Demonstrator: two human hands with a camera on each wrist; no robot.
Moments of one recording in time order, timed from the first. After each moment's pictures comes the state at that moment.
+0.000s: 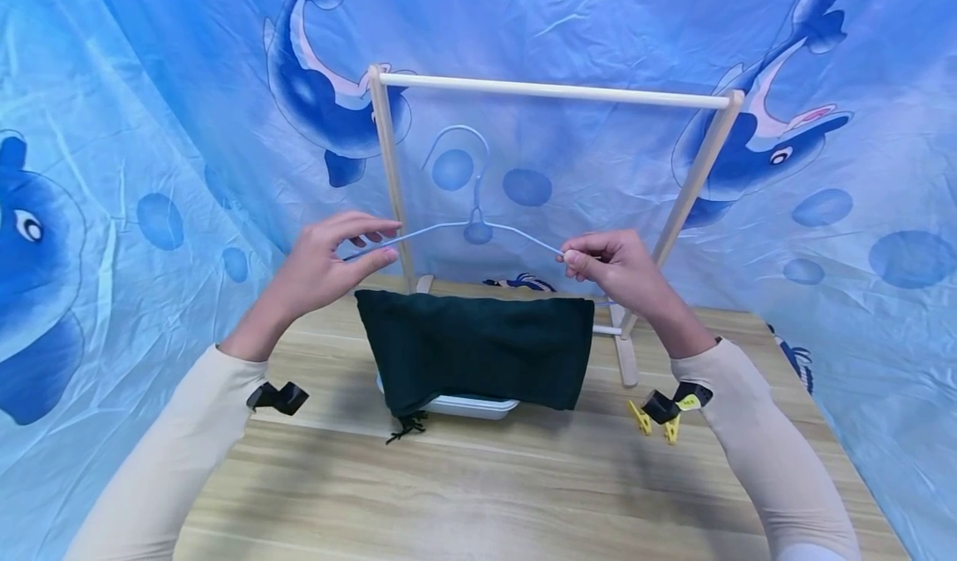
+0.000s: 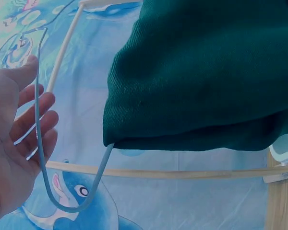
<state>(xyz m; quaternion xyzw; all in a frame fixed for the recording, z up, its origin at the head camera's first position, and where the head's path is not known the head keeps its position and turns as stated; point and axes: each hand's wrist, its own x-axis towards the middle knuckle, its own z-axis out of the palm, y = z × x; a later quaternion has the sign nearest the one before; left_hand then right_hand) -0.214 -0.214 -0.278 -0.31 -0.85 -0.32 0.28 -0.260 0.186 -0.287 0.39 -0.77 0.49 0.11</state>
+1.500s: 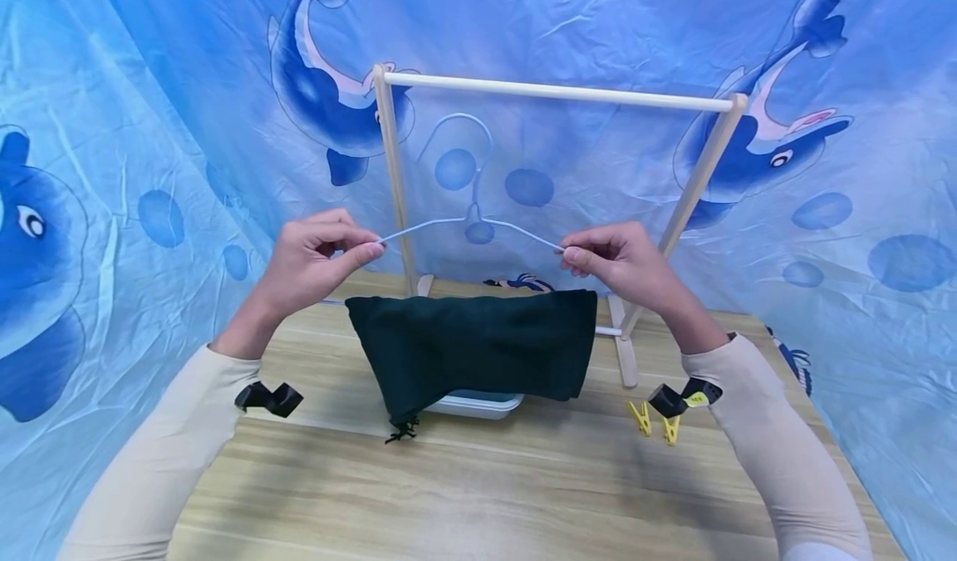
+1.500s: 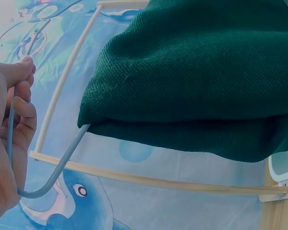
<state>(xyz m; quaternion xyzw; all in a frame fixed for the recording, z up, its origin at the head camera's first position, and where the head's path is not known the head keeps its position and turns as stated) -0.208 -0.223 -0.274 -0.38 -0.76 -0.43 0.31 -0.256 0.187 -0.271 0.42 -0.77 0.47 0.10</state>
